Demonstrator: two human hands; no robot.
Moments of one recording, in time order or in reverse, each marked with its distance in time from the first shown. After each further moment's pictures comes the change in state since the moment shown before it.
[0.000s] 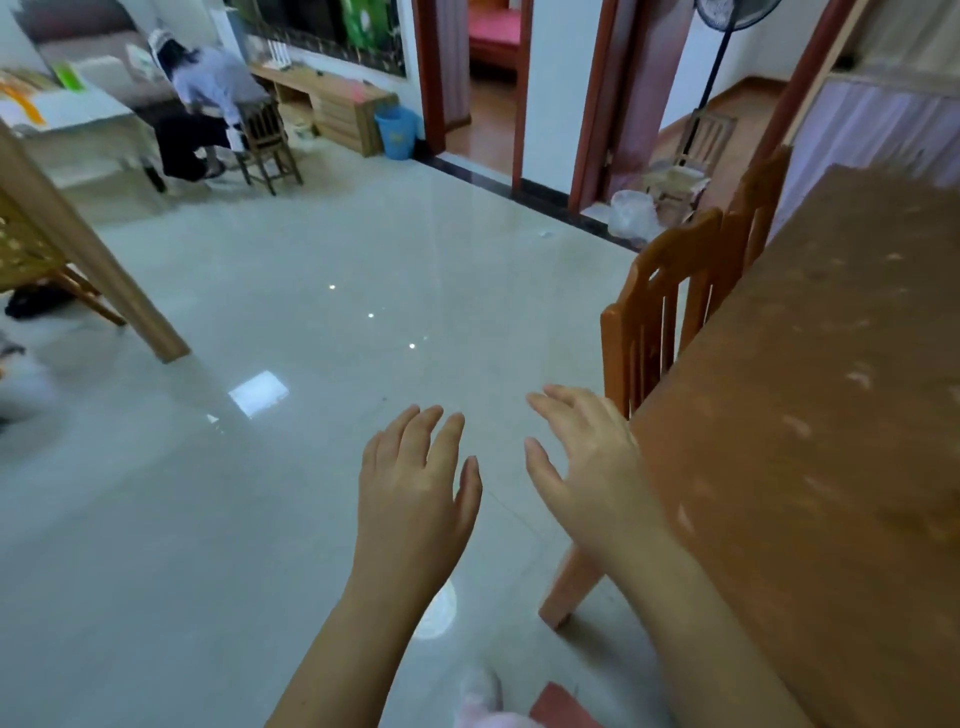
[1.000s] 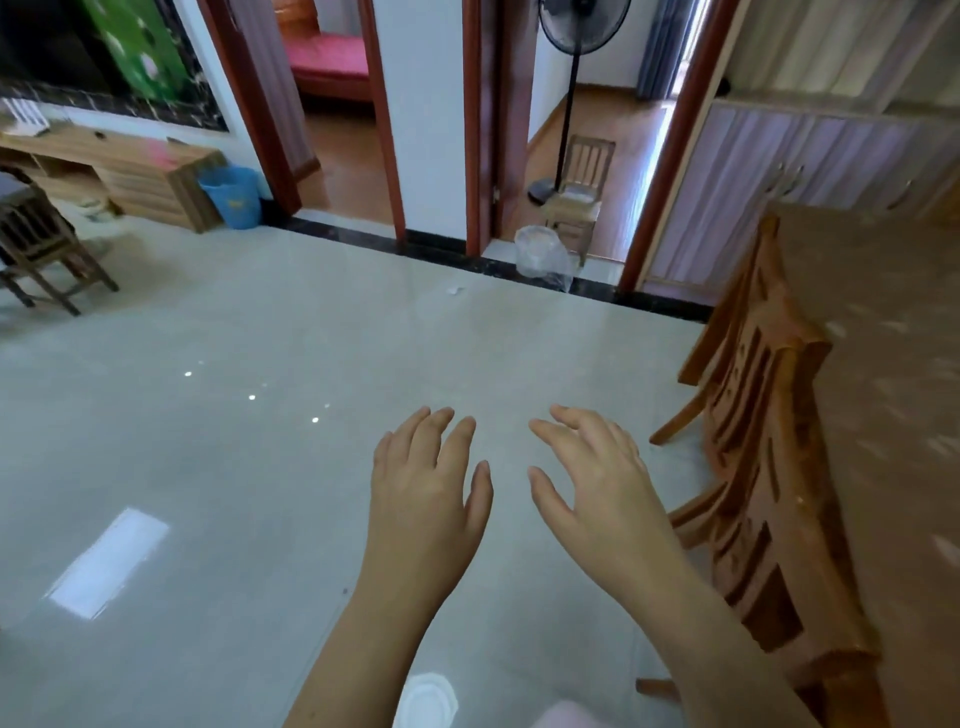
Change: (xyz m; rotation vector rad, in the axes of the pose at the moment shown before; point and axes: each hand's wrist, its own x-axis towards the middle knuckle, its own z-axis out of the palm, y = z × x) left_hand 0.454 -0.227 0.205 -0.254 -0.117 0.295; right_hand 0.449 0.032 0.168 -0.188 0.142 0.295
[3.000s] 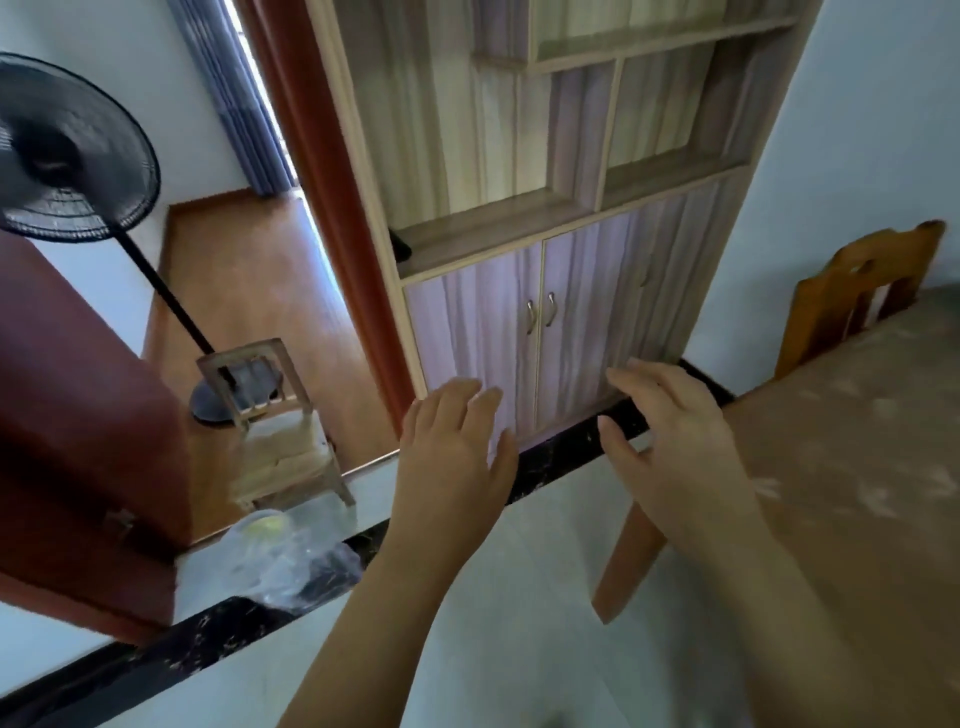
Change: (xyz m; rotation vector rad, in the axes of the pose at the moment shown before) left_hand 0.971 0.195 0.725 -0.451 -0.293 0.720; right_hand 0.837 0.702 -0.054 -0.380 0.619 0.599
